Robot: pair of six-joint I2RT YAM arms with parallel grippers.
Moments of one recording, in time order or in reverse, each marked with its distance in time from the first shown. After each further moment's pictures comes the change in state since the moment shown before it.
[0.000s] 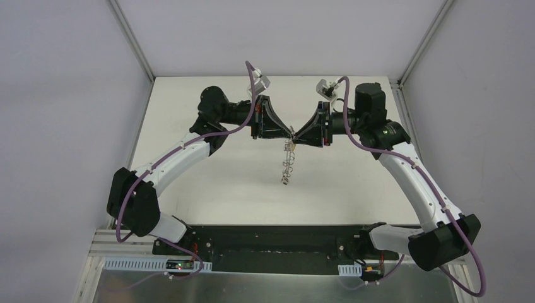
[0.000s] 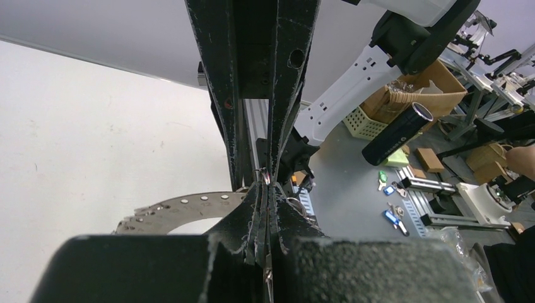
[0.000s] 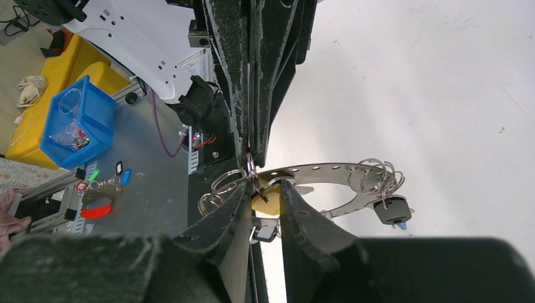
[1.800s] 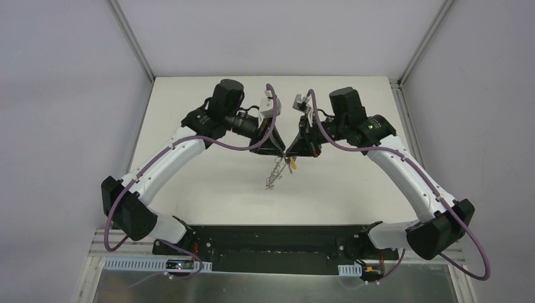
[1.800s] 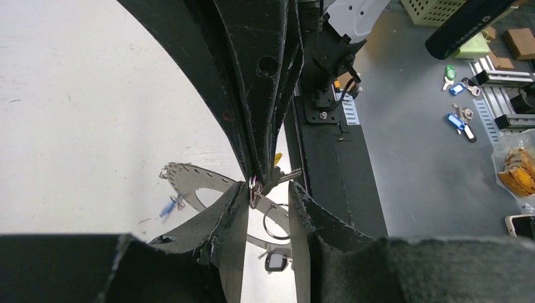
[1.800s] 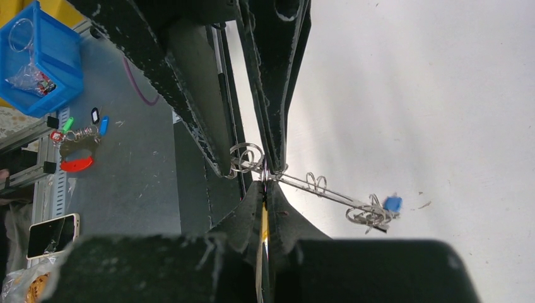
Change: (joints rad) left arm -0.068 -0.035 0.251 -1.084 -0.093 0.916; right arm 0.155 0.090 0.112 -0.333 0.188 -0.229
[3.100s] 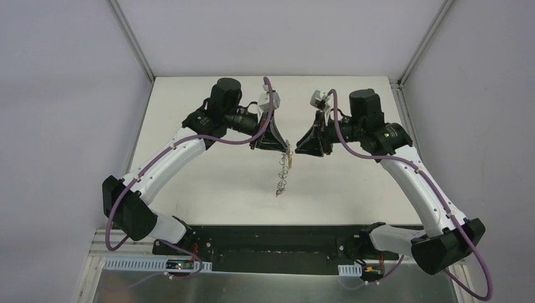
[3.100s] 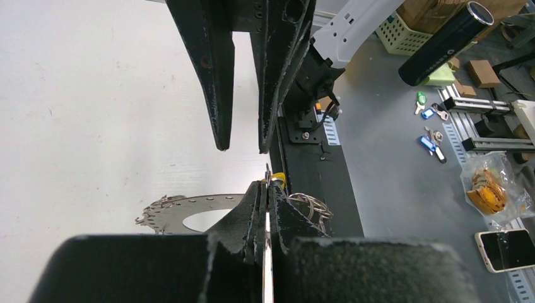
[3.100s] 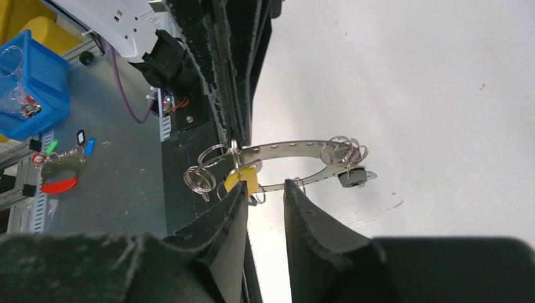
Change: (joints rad) left arm 0.016 0.002 -0.034 0.153 0.062 -0.170; right arm -0.097 -0.112 -0.081 0.077 -0.034 0.019
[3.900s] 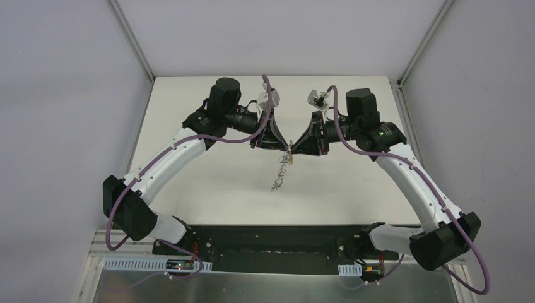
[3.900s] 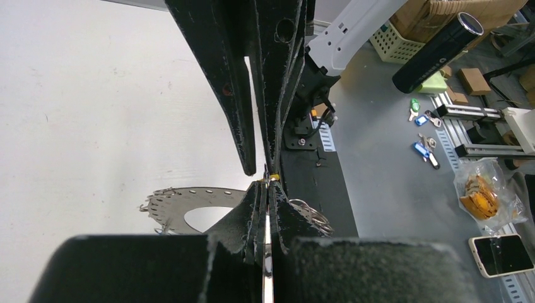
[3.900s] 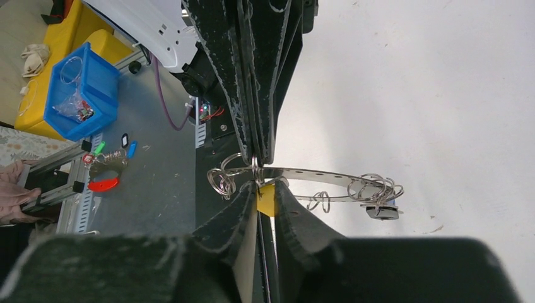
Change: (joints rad) left arm 0.000 0.000 -0.014 0.078 0.020 -0.068; right arm -0.001 0.023 -0.029 0.096 -0.125 0.095
